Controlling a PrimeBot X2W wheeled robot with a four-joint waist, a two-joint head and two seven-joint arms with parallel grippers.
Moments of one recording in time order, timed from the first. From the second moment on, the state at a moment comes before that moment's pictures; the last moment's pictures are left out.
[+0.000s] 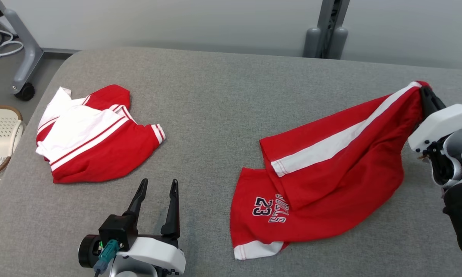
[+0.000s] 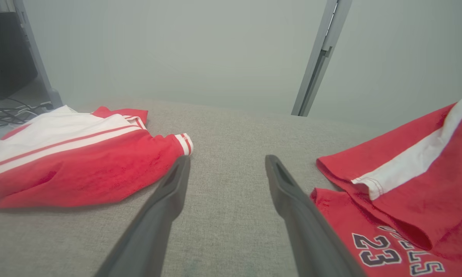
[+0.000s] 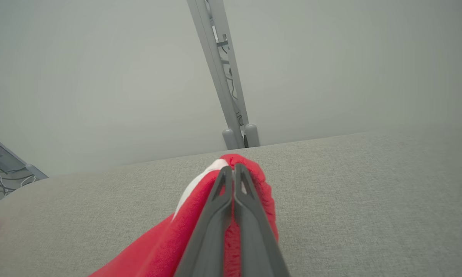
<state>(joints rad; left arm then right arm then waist) -0.08 0.05 -0.28 0.24 -0.31 0.09 -0.26 -0.74 -0.25 0.16 0.89 0.57 0.13 -0.06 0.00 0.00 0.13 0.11</state>
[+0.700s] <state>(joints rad) -0.13 0.05 -0.31 0.24 -0.34 0.11 -0.26 -1.01 -0.28 0.30 1.19 0.47 0.13 -0.20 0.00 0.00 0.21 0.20</state>
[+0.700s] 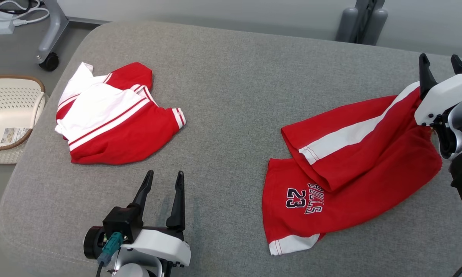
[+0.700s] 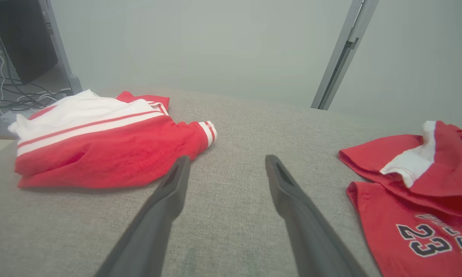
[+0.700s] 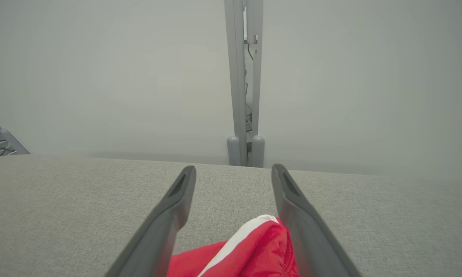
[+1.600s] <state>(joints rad) -0.04 0.05 -0.30 0.23 -0.34 0.11 -0.26 -0.34 -0.20 -0.02 0.41 0.36 0.13 -0.26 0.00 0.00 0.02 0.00</state>
